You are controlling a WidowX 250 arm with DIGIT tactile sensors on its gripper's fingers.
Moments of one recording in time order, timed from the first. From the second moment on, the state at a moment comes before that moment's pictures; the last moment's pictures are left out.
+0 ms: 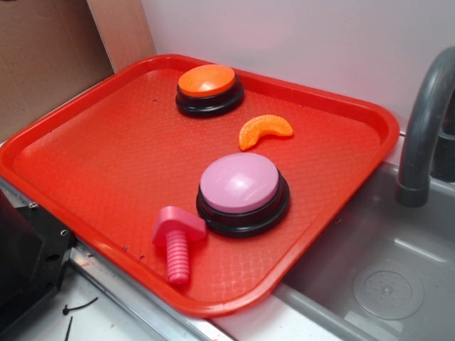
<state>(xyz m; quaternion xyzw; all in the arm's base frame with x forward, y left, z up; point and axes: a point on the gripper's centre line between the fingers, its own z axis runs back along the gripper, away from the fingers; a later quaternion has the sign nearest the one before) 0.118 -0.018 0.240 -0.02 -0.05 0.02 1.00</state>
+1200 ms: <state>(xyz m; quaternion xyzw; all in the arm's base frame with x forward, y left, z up) 0.210 -0.032 0.166 0.00 -0.10 0.05 0.99</state>
